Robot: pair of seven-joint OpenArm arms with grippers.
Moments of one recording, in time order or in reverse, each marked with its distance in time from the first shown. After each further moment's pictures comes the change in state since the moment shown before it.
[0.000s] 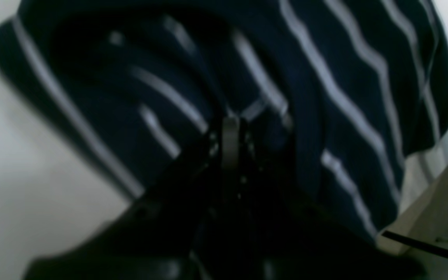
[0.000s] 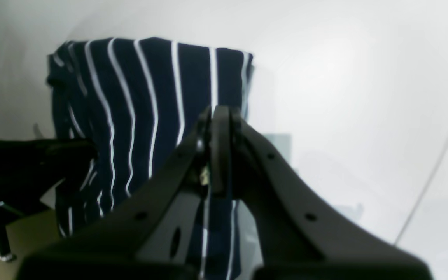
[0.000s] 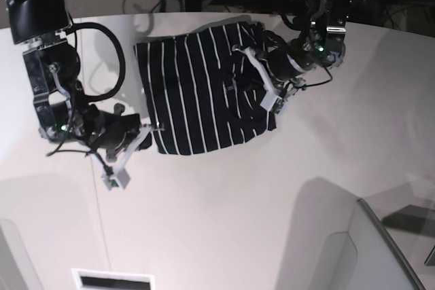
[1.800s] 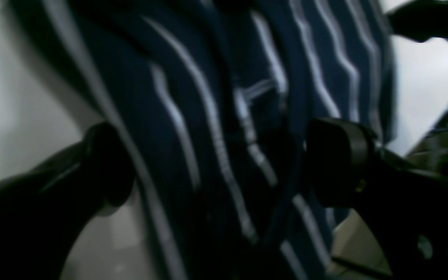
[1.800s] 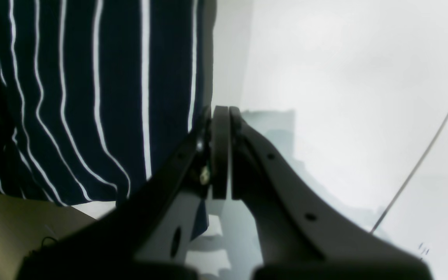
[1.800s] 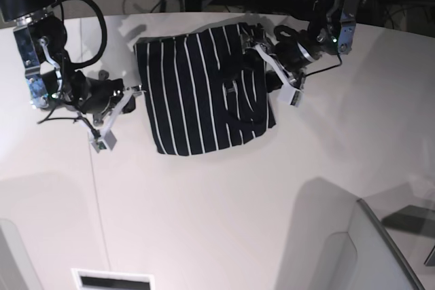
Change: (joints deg) left arm 0.4 -3.0 1.0 -8.6 -15.7 -1.8 -5.7; right arm -6.9 5.1 0.0 -3.2 0.2 4.7 4.6
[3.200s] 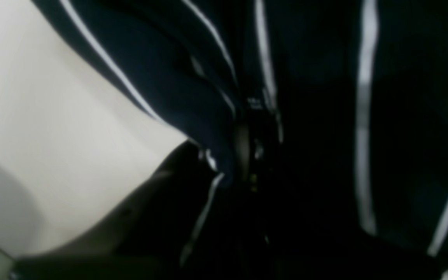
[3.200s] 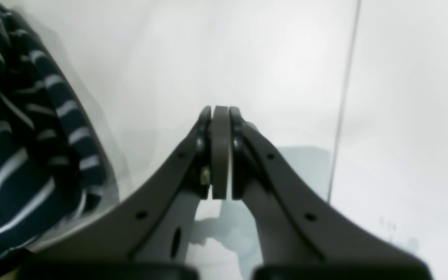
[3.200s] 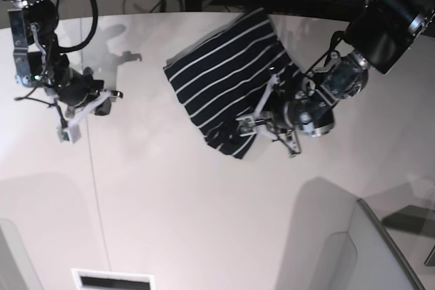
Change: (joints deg) left arm -30.5 -12.9 43.9 -1.3 36.4 1.3 9.8; right arm -6.7 -2.1 12.8 -2.6 0.2 -0.4 12.3
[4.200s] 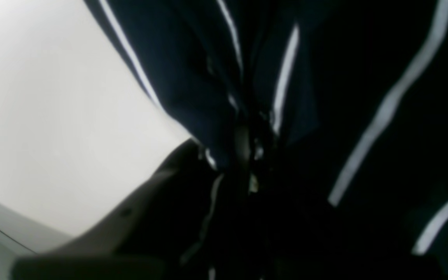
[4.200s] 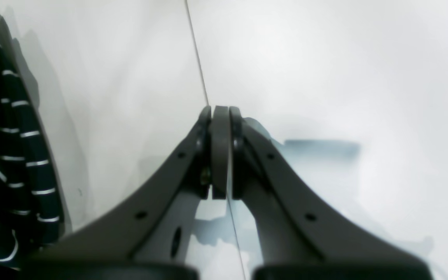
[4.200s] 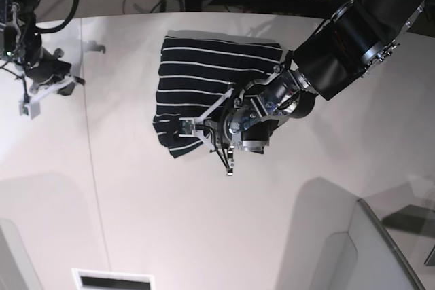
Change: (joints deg) left arm -8.2 12.5 10.7 -9.8 8.7 -0.1 -0.3; right arm -6.5 -0.6 13.1 0.2 0.0 -0.1 -0.1
